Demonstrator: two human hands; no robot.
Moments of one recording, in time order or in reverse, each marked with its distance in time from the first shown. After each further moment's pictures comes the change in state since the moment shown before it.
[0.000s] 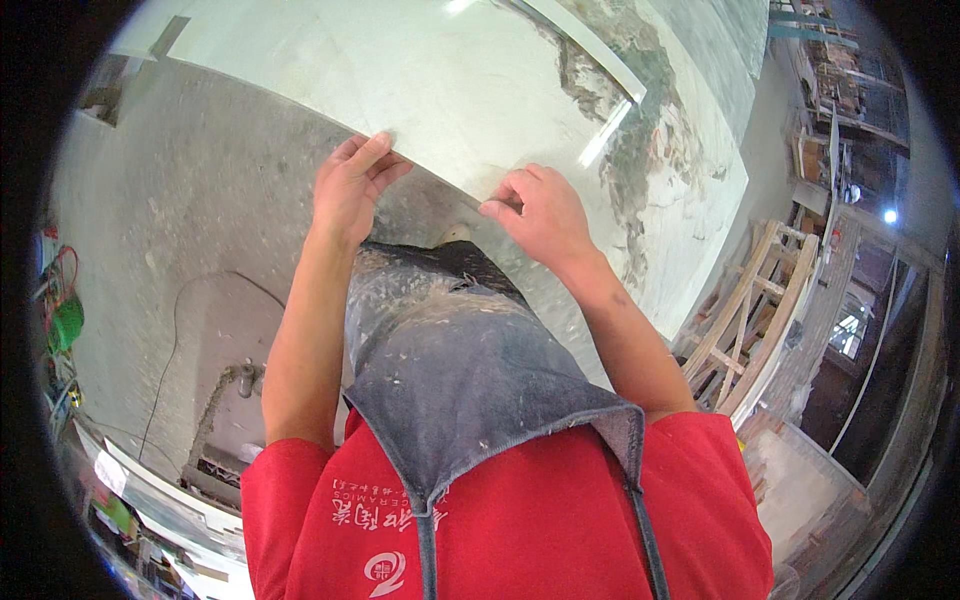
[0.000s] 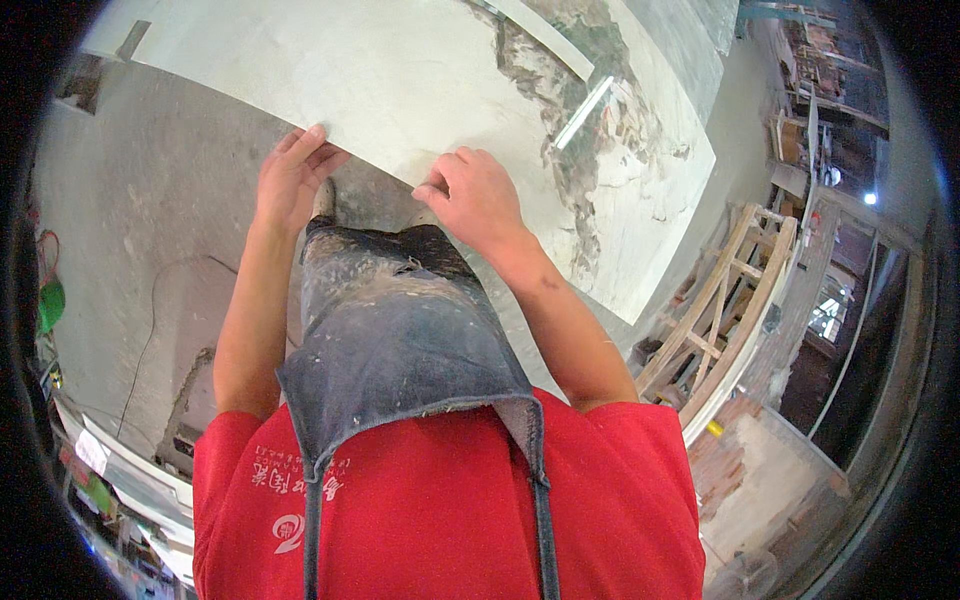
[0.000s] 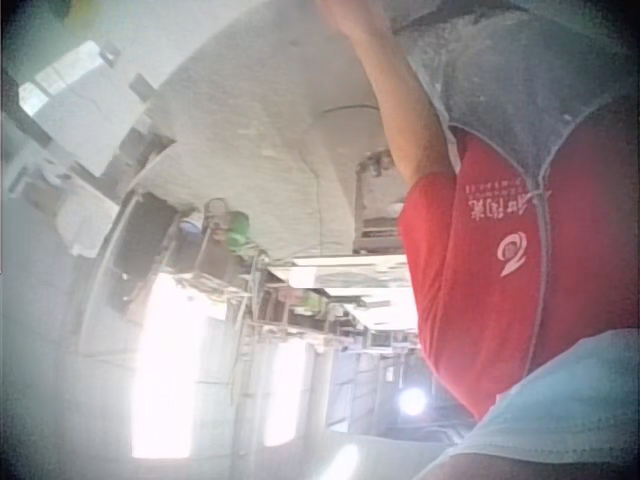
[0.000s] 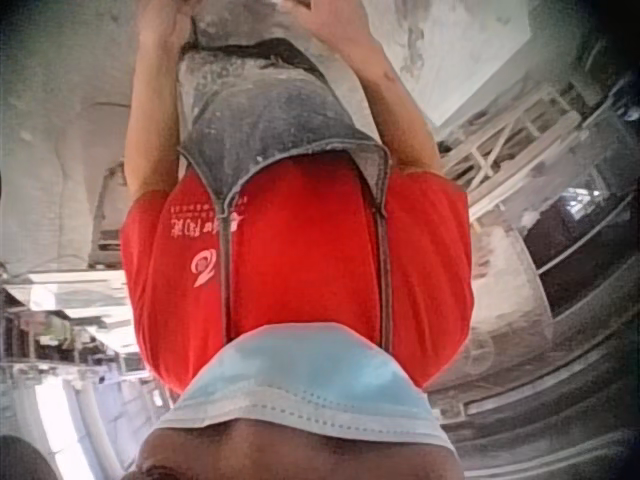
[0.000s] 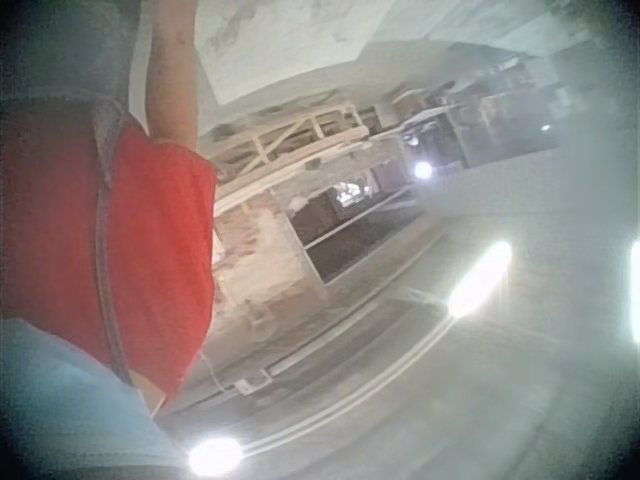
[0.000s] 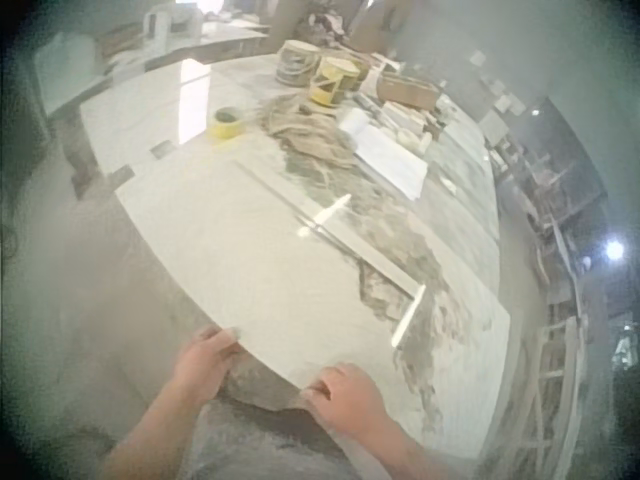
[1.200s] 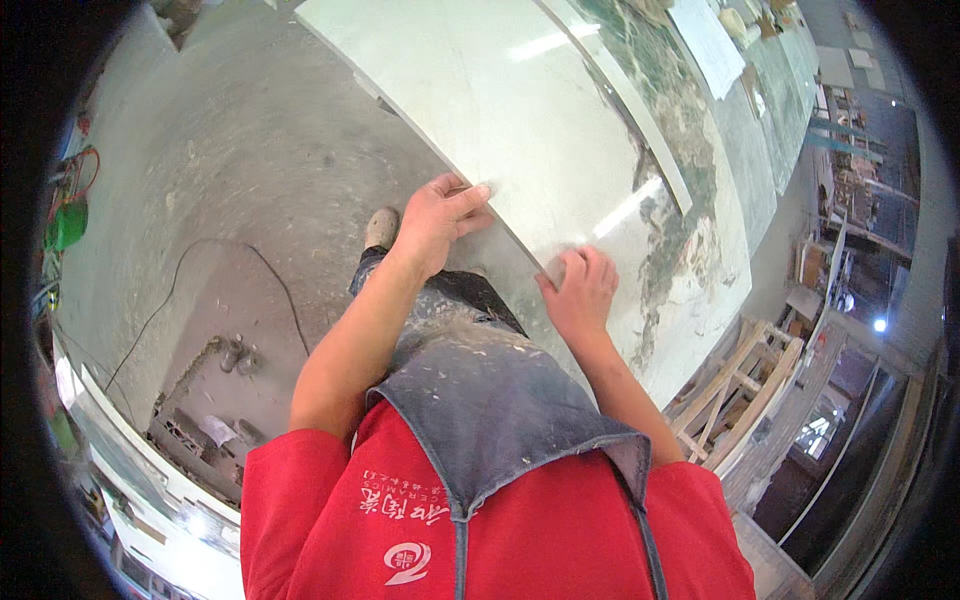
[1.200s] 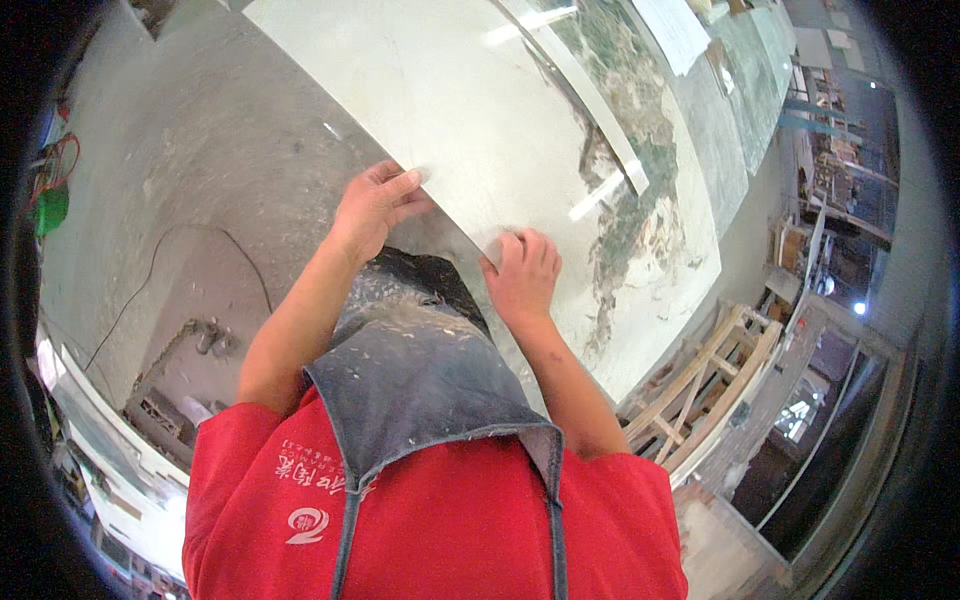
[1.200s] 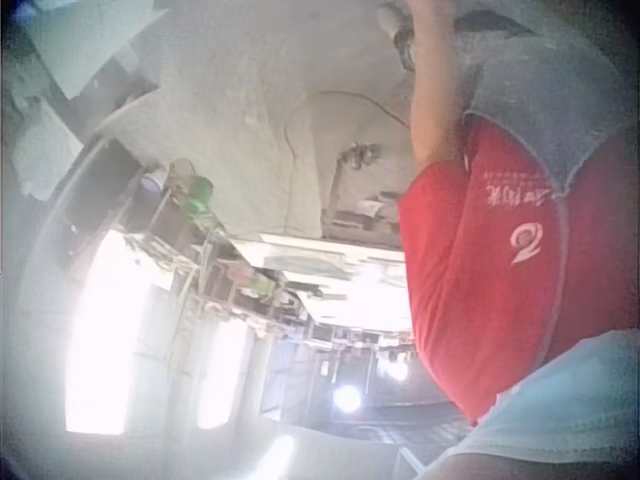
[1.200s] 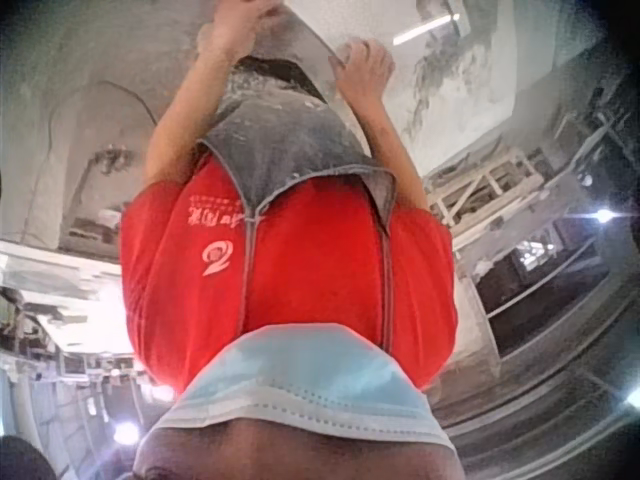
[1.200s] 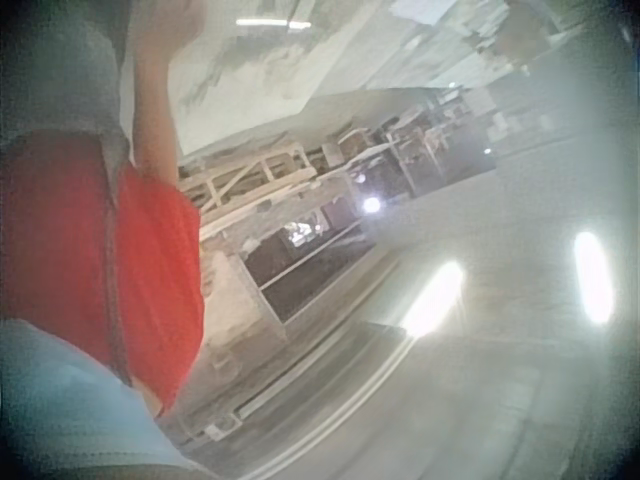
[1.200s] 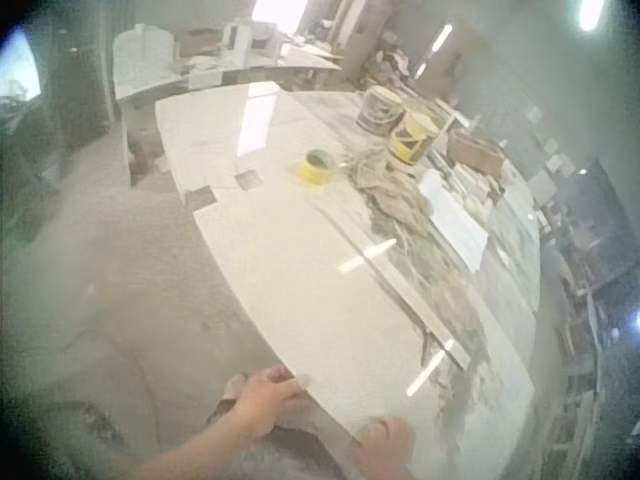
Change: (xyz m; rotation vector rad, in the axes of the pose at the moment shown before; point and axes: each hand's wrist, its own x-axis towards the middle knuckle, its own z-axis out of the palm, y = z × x) left_hand 0.003 0.011 -0.013 -0.043 -0.029 -0.057; right_hand -0.008 -0.002 0.039 -0.472 0.220 -0.122
